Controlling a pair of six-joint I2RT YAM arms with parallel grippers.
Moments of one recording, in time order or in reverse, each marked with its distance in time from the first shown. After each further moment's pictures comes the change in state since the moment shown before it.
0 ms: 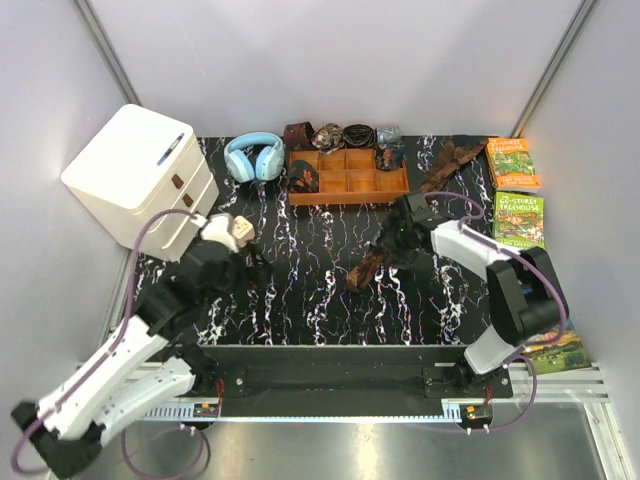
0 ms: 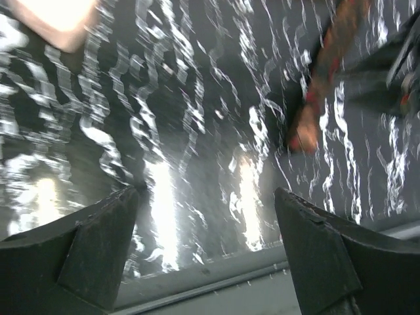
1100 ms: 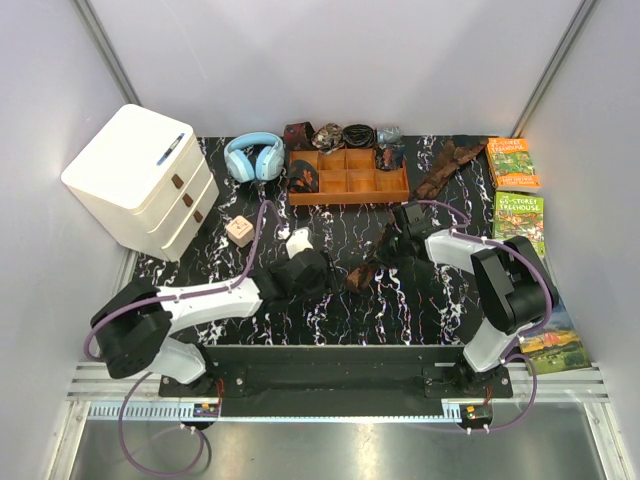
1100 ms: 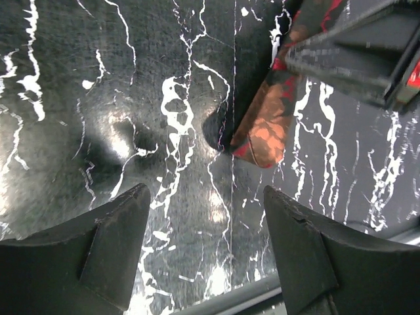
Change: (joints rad) left arm -0.360 0.709 -0.050 0.566 -0.107 -0.402; right arm -0.002 0.069 -0.103 0.267 -0.201 -0.060
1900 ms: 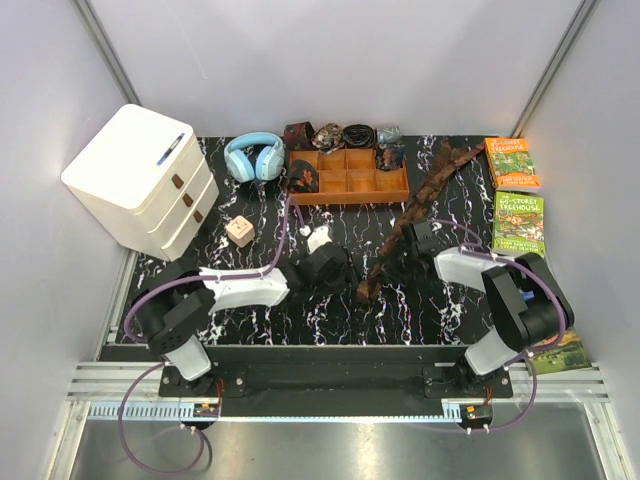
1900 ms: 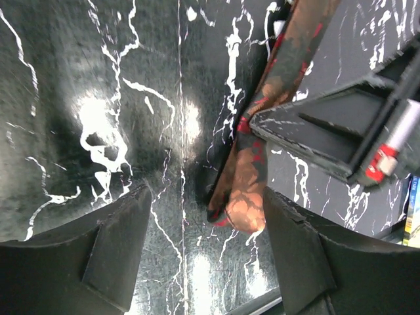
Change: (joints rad) left arm -0.003 0.243 0.132 0.122 0.074 -0.046; right arm 0.000 -0.108 -0.174 0.020 0.056 0.122
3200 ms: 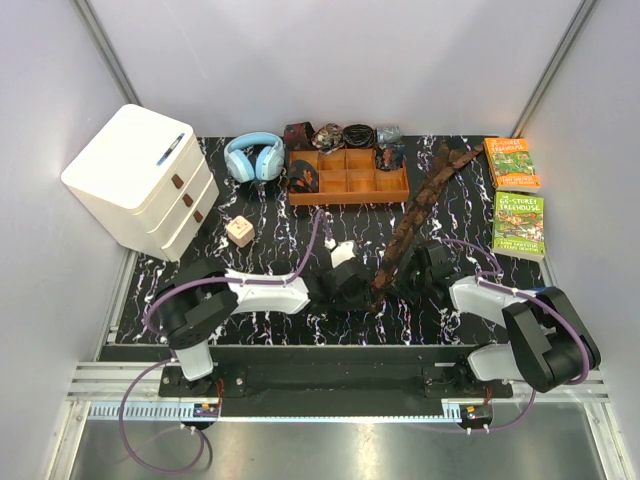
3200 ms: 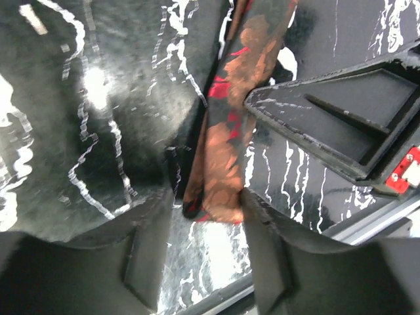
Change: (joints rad) left arm -0.127 0.116 0.079 -0.024 0.033 -0.026; right arm 0.000 -0.244 -0.274 0.130 0.069 0.109
